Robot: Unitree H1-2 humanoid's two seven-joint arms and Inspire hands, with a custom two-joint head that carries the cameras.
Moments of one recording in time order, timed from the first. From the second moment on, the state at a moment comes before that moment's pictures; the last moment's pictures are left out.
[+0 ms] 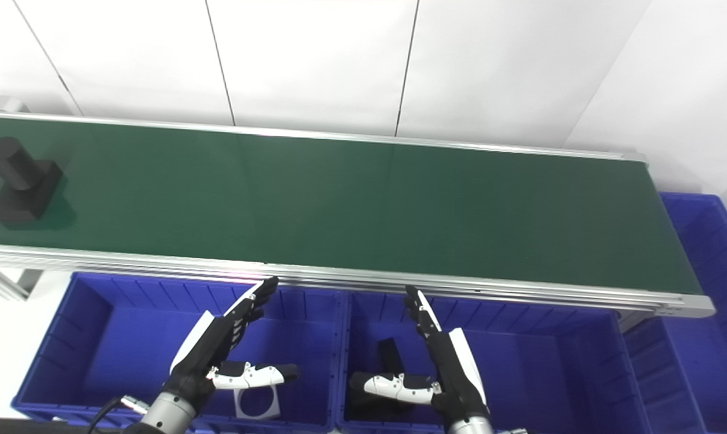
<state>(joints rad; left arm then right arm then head) 0.30 0.09 -0.26 -0.19 0.21 0.03 -0.15 0.36 -0.06 0.24 -0.39 -0.31 0.29 0.08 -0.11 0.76</state>
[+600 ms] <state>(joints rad) 0.30 0.09 -0.27 -0.19 0.21 0.03 -0.15 0.36 -0.07 0.24 -0.39 -0.30 0.29 0.07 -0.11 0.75</state>
